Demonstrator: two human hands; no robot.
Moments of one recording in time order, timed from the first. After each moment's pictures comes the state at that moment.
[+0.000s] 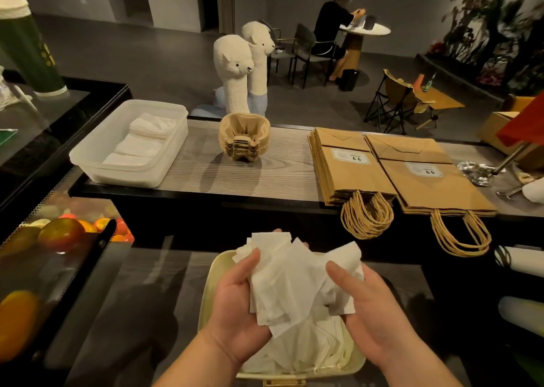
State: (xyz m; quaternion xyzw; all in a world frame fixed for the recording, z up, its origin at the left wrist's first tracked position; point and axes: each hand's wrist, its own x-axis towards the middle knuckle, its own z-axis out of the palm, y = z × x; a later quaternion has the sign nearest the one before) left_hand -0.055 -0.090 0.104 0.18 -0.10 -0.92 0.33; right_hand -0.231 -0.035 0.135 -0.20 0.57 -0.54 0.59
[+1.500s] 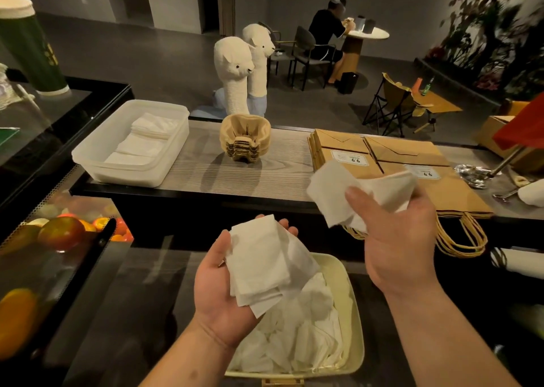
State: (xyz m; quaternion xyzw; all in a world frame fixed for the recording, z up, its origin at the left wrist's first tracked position) left_hand -0.044 -0.106 0.094 0.11 0.00 -0.93 0.35; right_hand -0.227 -0.077 0.210 -0.40 0.51 -0.71 0.28
